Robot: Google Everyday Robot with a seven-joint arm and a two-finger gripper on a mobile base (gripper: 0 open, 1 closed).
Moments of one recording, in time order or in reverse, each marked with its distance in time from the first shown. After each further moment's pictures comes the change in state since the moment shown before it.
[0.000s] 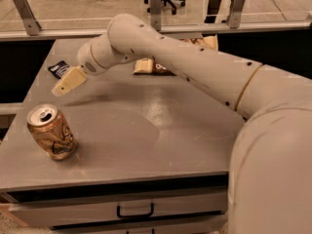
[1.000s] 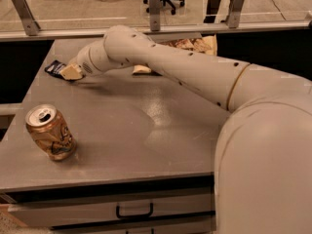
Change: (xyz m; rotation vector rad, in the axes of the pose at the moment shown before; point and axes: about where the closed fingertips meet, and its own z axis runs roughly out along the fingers) arm 0.007 -0.027 0.025 0.107 -0.032 0.118
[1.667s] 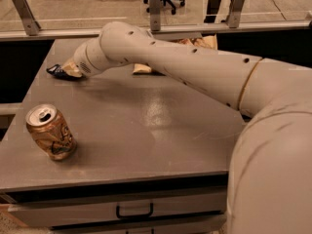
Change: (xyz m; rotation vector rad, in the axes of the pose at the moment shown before) arm -0.010 0.014 -0.020 0.028 0.028 -0.064
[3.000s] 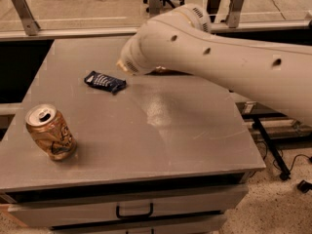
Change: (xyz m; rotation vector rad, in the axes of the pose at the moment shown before) arm 0.060 -0.035 -0.160 0.307 0.268 -0.051
